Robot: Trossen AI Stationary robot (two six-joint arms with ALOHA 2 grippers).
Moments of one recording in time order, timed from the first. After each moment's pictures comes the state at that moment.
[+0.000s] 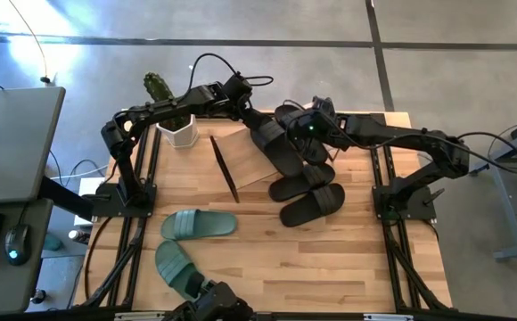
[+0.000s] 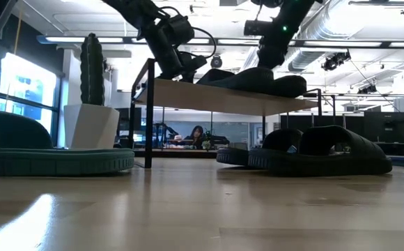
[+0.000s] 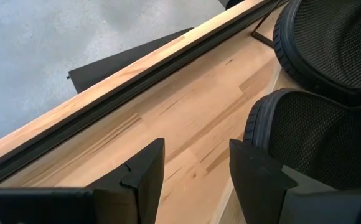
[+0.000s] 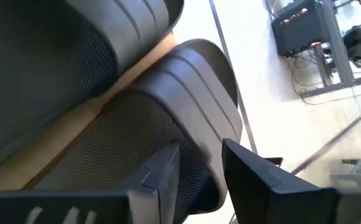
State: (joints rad) left arm 0.69 1.83 1.56 -0.66 -0.06 -0.37; right arm -0.31 1.44 1.24 -0.66 0.50 -0.37
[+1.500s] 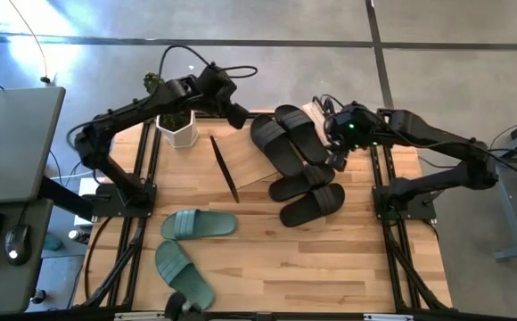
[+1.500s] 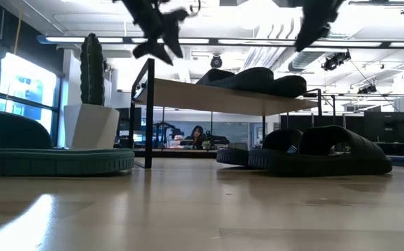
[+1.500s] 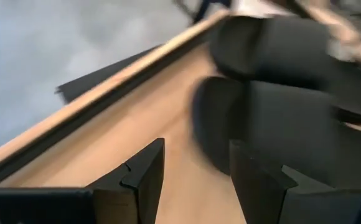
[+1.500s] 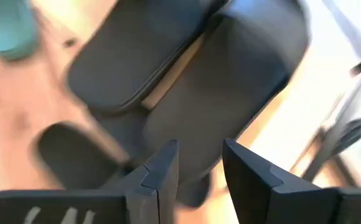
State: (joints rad) left arm 0.65 1.57 1.56 -0.81 0.02 -0.34; right arm -0.31 1.14 1.28 -1.09 0.08 0.06
